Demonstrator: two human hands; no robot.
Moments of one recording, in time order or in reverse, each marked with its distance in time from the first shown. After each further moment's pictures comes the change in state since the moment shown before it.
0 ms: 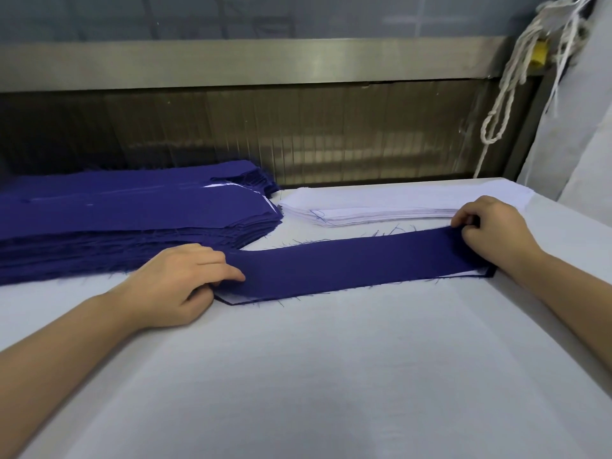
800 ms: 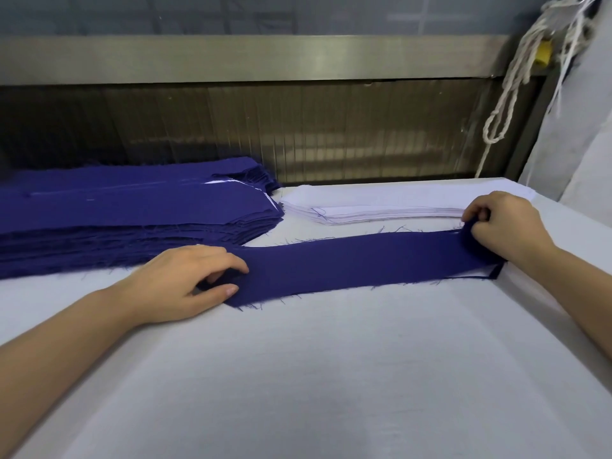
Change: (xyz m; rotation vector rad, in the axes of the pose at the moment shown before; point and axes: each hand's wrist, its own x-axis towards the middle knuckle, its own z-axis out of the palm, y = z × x) left_hand 0.001 -0.003 0.005 -0.101 -0.036 -0.104; right_hand 0.002 -0.005 -0.014 -0.098 0.004 0.050
